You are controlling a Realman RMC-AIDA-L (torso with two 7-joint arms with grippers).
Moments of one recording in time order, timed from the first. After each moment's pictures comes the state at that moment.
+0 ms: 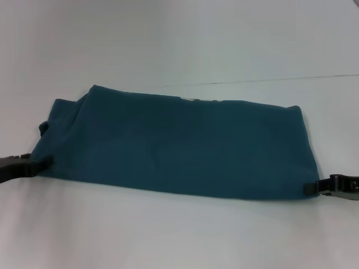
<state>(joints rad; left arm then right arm) -0.54 -2.14 0.58 0.73 2.27 0.89 -1.83 0.51 1.95 -0.54 -0.61 -2.32 -1.43 2.20</state>
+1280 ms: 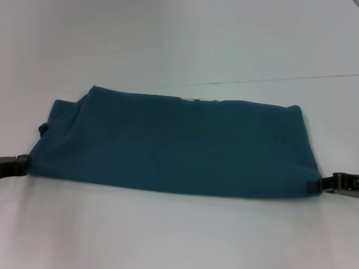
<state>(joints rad) -0.53 -2.15 0.58 0.81 2.37 0.91 -1.91 0.51 1.94 -0.53 -0.60 -2.32 -1.42 2.18</state>
